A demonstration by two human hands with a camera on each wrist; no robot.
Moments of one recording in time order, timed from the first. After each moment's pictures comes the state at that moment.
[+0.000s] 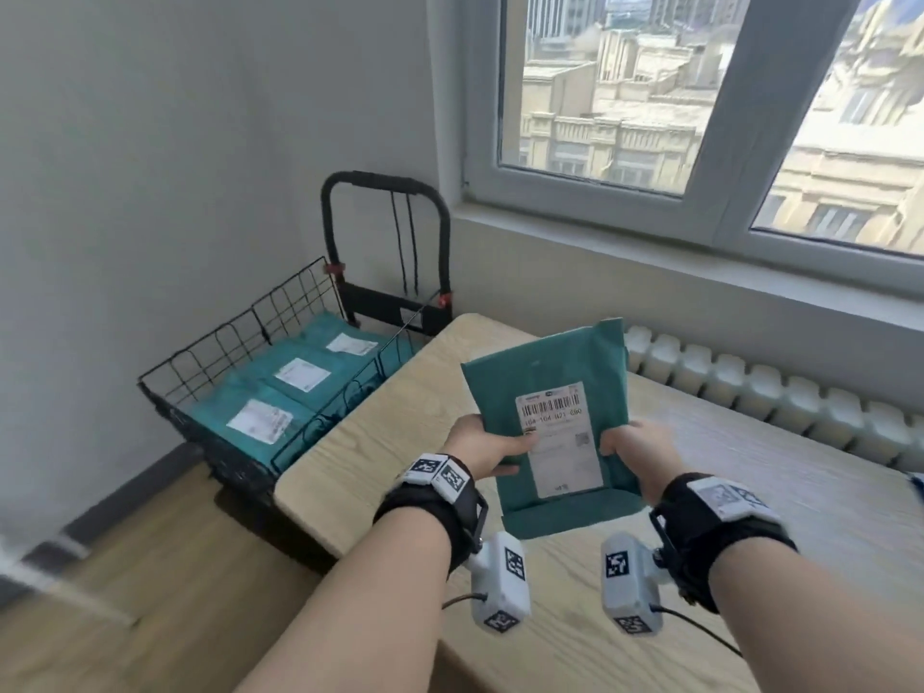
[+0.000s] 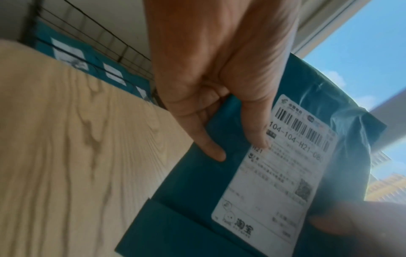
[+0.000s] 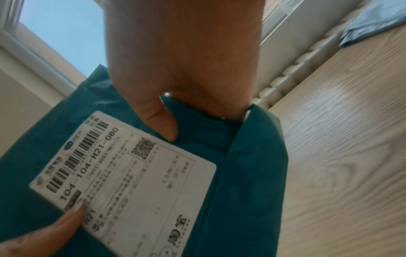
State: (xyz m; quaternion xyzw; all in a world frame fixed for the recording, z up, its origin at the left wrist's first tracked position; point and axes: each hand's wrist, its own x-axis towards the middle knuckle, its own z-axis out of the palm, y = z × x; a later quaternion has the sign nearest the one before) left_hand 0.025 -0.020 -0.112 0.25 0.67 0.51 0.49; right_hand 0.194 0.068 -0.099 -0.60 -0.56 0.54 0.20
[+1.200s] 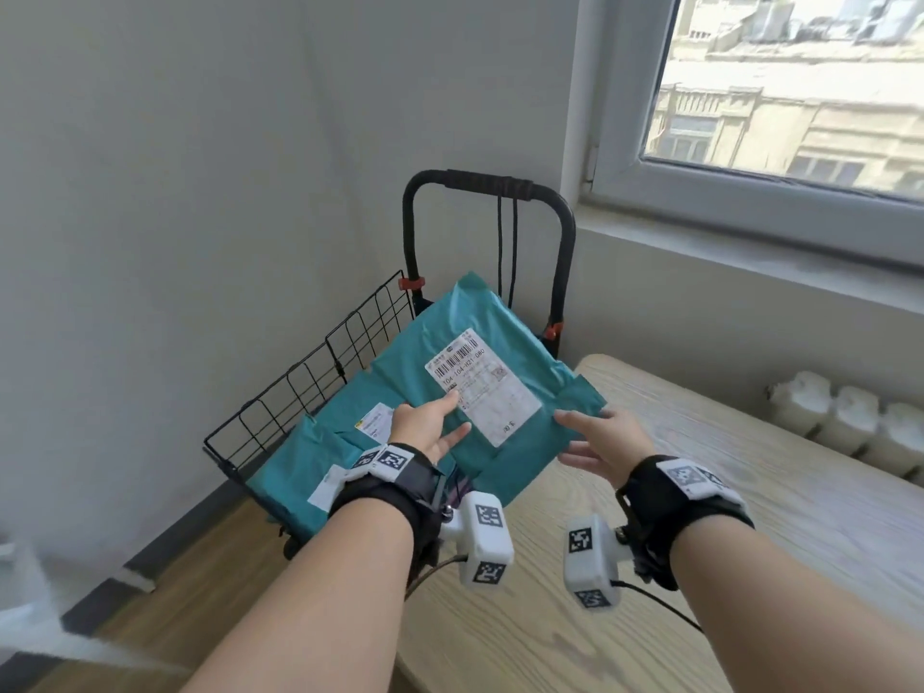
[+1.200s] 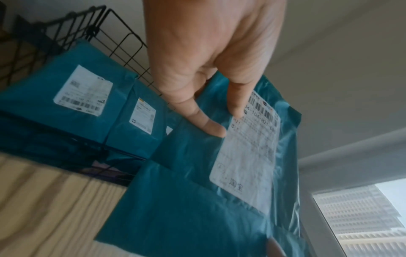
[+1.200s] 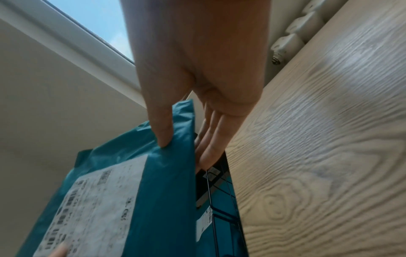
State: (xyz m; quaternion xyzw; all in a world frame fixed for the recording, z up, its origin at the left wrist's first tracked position) left_hand -0.326 0.035 -0.132 -0.02 0.61 0.68 0.40; right_hand -0.140 0.143 -0.136 -0.50 -0.46 0.70 0.19
